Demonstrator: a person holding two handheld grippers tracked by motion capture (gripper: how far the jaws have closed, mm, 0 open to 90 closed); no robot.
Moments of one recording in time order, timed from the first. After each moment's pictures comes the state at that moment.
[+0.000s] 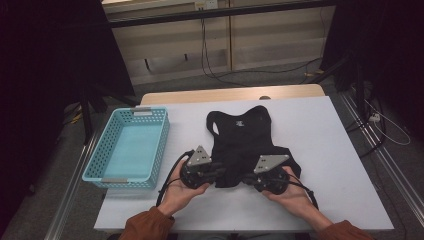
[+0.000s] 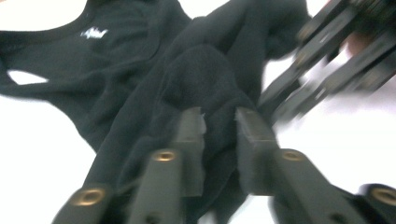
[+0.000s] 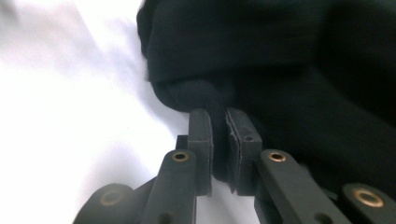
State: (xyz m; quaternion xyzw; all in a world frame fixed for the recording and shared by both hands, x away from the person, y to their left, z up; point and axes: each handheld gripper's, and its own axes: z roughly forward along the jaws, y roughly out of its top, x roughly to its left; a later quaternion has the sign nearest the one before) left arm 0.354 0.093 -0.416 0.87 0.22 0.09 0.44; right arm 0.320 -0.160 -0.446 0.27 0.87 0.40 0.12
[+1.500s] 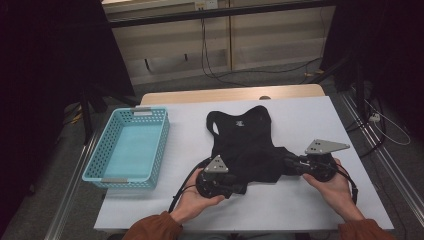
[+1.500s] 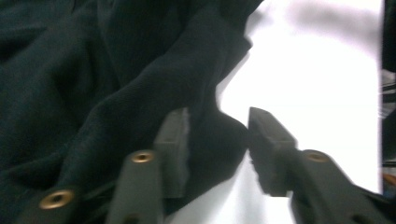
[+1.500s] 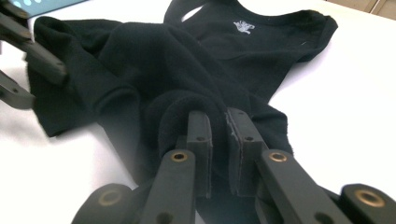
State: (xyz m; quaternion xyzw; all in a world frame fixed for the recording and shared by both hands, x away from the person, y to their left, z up) left arm 0.341 0.055 -0.442 0.89 0.20 0.01 0.42; right arm 0.317 -0.269 -0.420 0.39 0.79 0.44 0.19
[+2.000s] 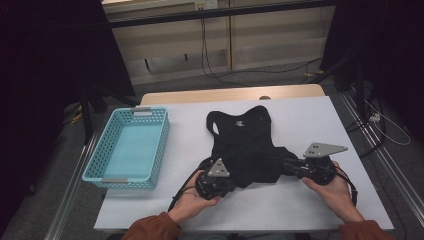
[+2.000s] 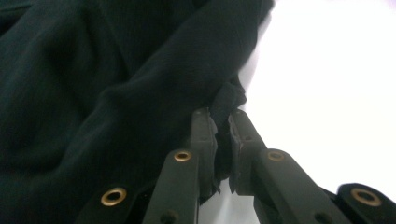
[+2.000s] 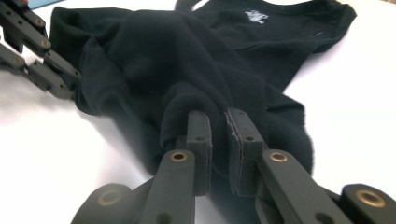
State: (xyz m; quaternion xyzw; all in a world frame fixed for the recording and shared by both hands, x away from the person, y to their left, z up) left arm 0.336 0.067 -0.444 0.90 0.18 0.02 0.39; right arm 0.311 -0.265 -0.423 0.38 0.80 0.44 0.17
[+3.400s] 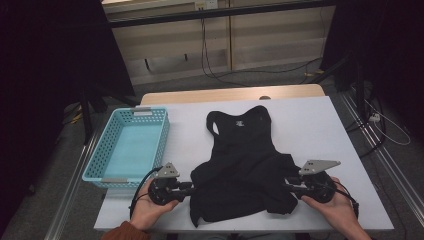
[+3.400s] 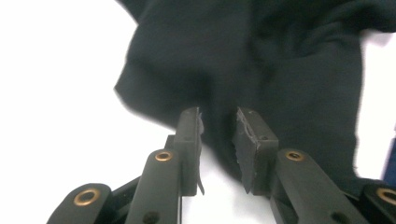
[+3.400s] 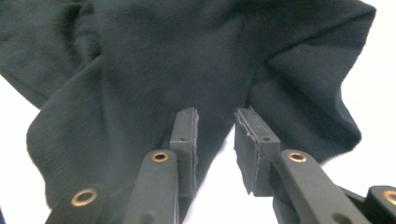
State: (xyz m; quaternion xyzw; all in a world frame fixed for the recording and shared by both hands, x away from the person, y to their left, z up) left arm 0.332 0.177 -0.434 0.88 0.29 0.03 0.38; right arm 0.281 -0.255 -0.441 0.39 0.84 0.36 0.13
